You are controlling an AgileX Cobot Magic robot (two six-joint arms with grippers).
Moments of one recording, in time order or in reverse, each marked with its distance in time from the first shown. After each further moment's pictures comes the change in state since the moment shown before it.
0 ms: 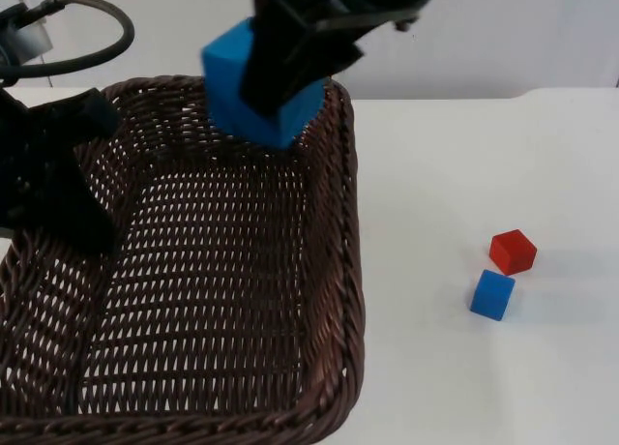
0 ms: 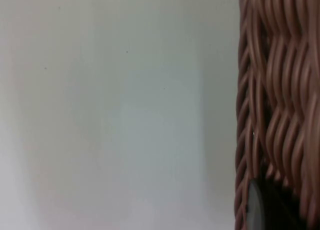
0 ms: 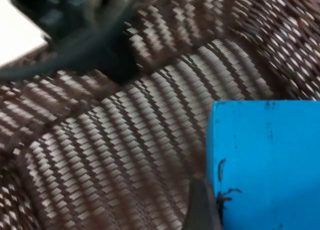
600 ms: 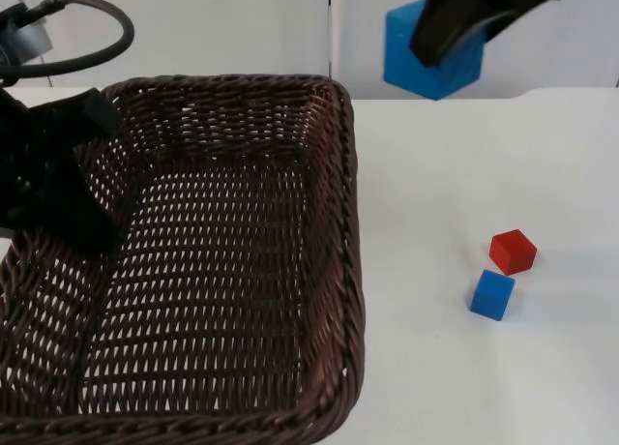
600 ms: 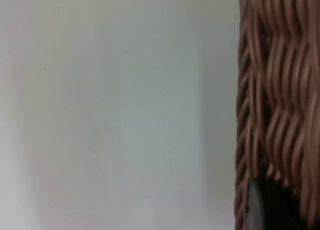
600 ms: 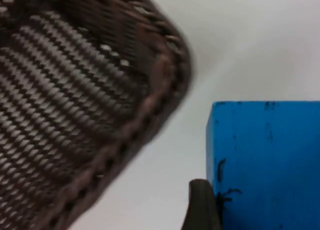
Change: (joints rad) right arm -0.289 0.000 0.000 0.027 0.101 0.055; left arm 0.000 0.000 0.000 0.000 0.000 0.000
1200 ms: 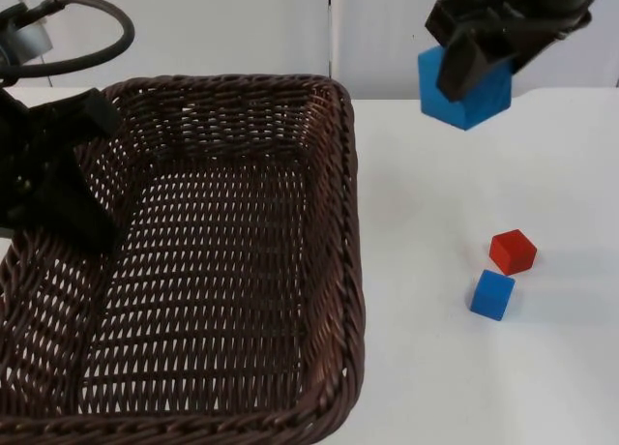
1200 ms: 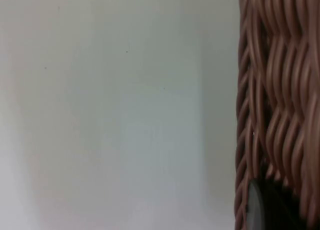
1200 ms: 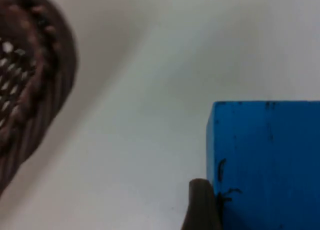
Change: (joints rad) right arm -0.015 0.071 0.000 -0.207 -0.024 0.183; left arm 0.000 0.000 0.000 0.000 0.000 0.000
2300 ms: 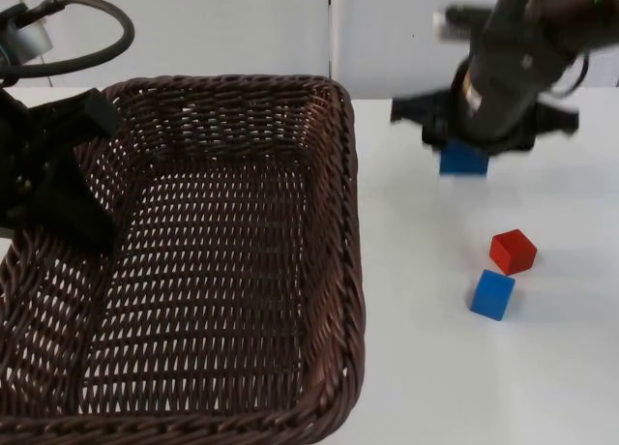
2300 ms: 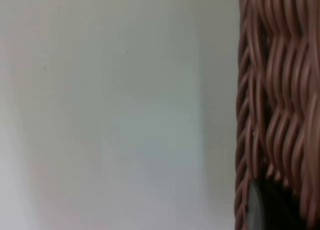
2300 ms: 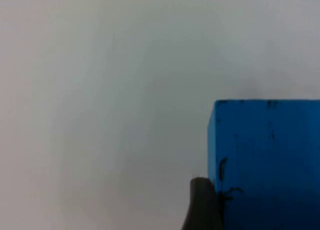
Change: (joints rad) right arm 0.000 0.377 0.000 -0.807 -0.418 1.350; left arm 0.000 0.000 0.000 0.000 0.000 0.000
